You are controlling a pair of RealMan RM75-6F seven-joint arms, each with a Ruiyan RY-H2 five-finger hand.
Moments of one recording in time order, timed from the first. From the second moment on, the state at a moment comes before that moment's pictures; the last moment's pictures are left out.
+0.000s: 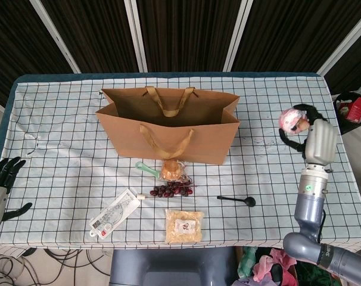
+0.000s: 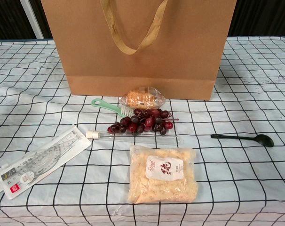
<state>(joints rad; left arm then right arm) -0.12 -1.07 -0.03 -1.62 1.57 1.52 0.03 0.54 -1.36 0.51 -1.68 -0.92 1.51 -0.22</state>
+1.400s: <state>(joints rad) -0.11 -1.06 -0.04 -1.62 1.57 1.53 0.00 0.92 -1.37 0.61 -1.61 -0.84 0.95 0.09</state>
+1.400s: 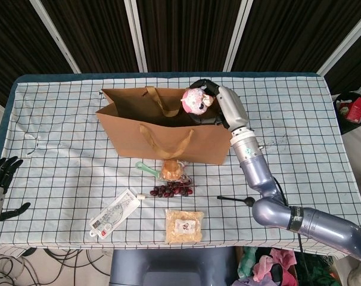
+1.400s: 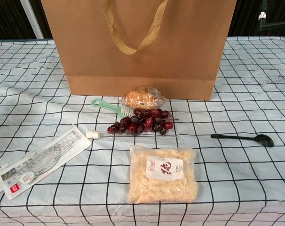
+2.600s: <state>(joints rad) -0.12 -1.08 -0.03 -1.61 1.60 1.53 0.01 0.53 -1.12 0.28 -1.62 -1.11 1.35 -0.10</state>
